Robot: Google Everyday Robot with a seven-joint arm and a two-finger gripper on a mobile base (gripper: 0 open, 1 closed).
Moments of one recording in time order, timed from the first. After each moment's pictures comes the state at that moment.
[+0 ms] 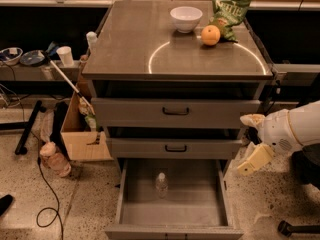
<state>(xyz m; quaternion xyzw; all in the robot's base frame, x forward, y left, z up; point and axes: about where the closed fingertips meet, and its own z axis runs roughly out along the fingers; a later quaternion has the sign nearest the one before) 0.462 -0.216 0.750 -0.49 0.79 0.22 0.30</state>
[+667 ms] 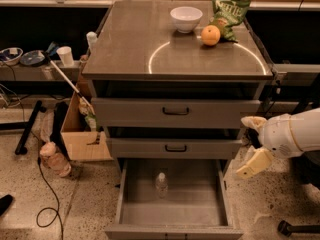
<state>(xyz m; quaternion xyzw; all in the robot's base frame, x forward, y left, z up) 0.461 -0.215 0.748 -0.49 0.79 0.21 0.31</state>
